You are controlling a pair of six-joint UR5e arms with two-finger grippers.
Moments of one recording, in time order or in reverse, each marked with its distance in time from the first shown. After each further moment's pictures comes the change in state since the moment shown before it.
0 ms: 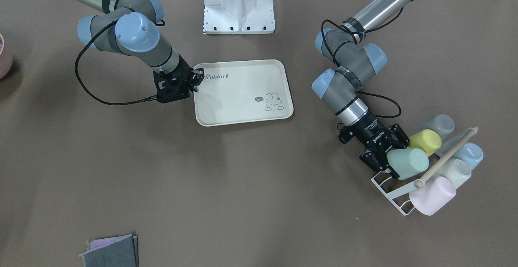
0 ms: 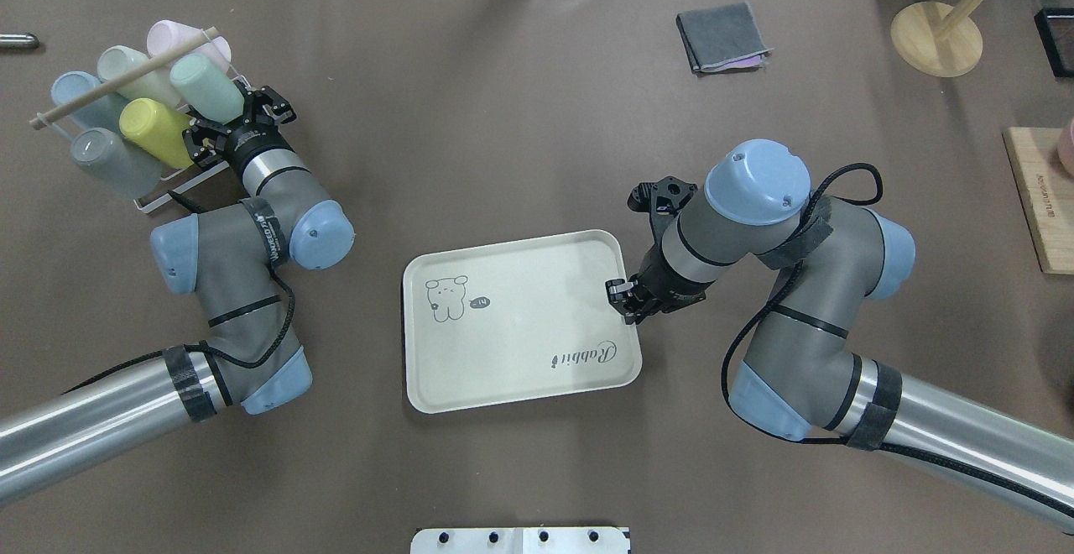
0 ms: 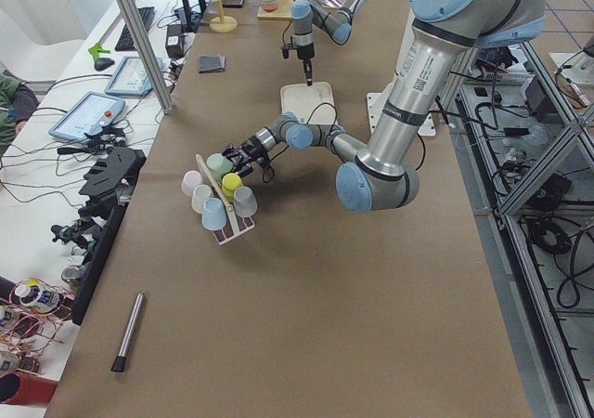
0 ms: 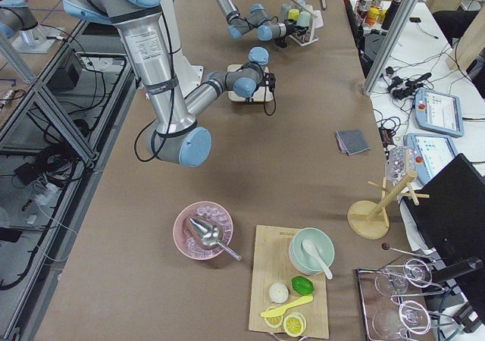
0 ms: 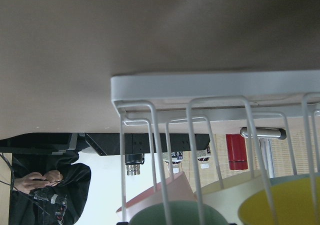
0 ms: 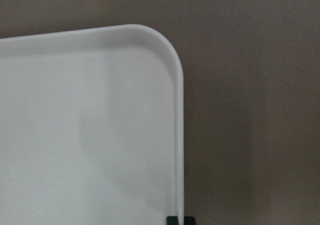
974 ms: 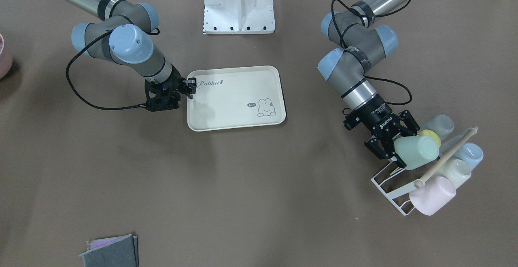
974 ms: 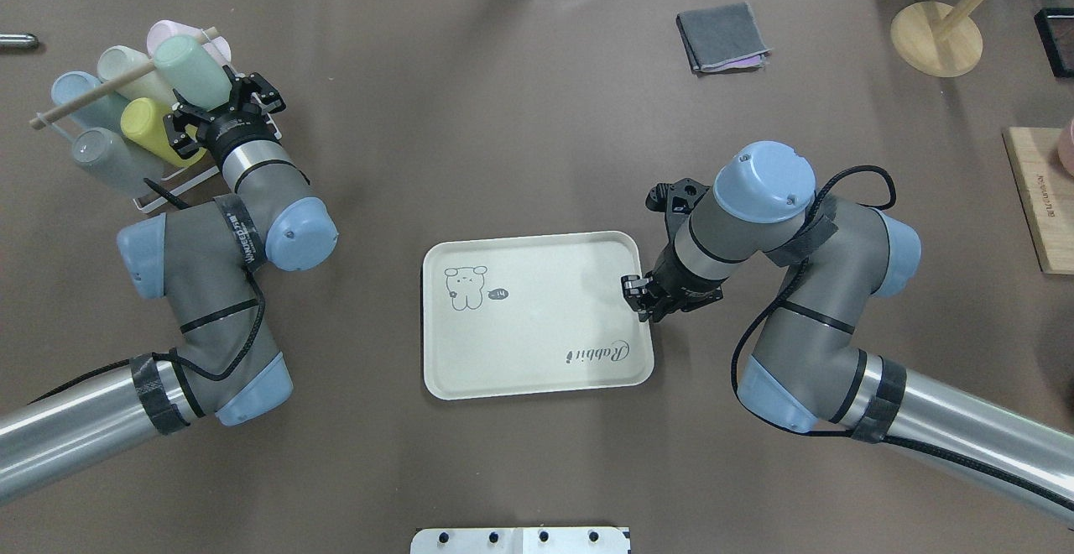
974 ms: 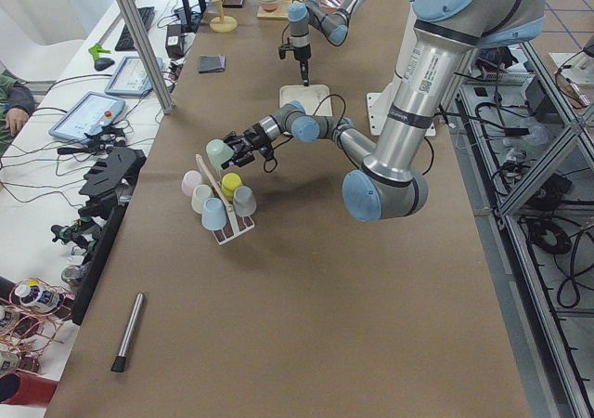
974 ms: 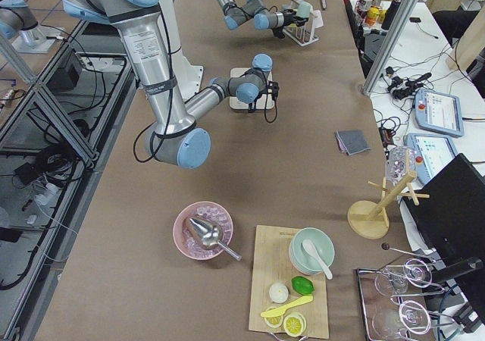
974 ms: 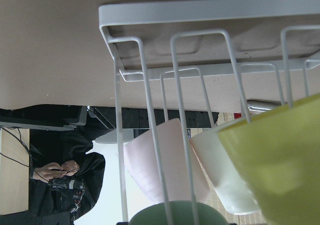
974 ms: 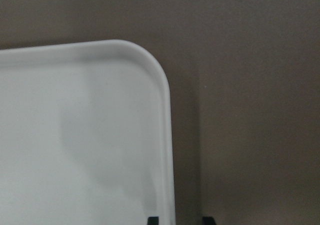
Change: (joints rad) left arm -0.014 0.073 -0.206 0.014 0.016 0.137; right arm 0.032 -0.012 -0.041 -0.006 0.000 0.053
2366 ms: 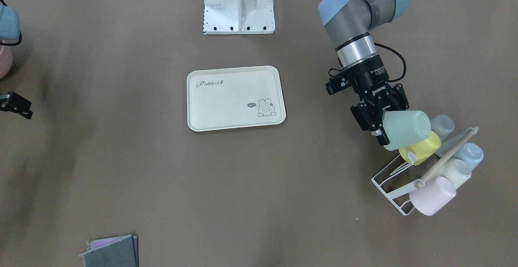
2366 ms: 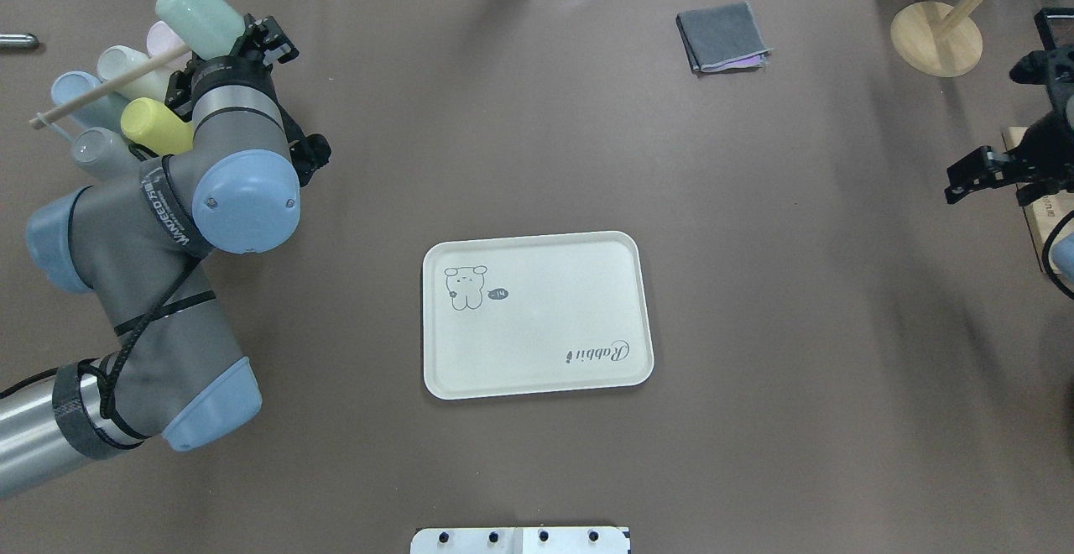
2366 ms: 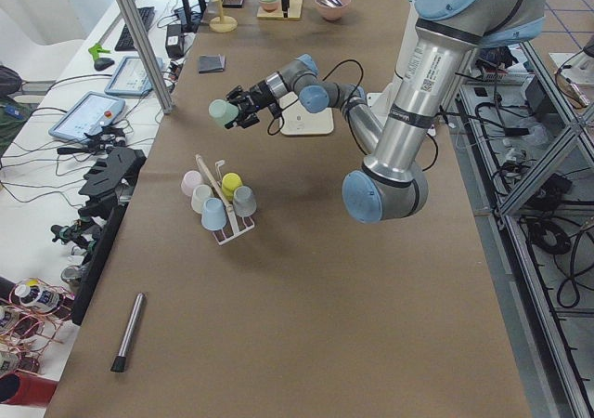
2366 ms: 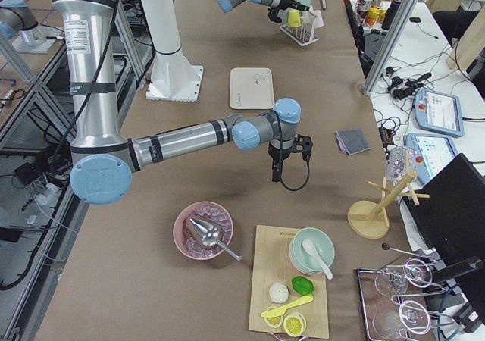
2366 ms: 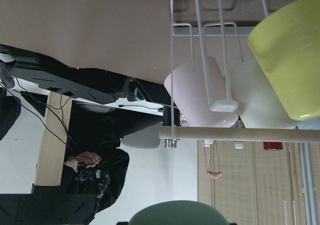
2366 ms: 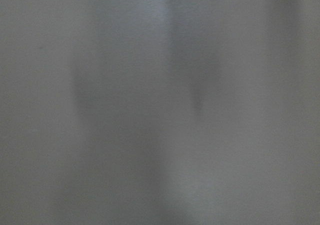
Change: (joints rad) left arm -0.021 -0.004 -0.267 -0.156 -0.211 0.060; right arm 0.601 -0.403 0.137 -0.237 0.092 -0.643
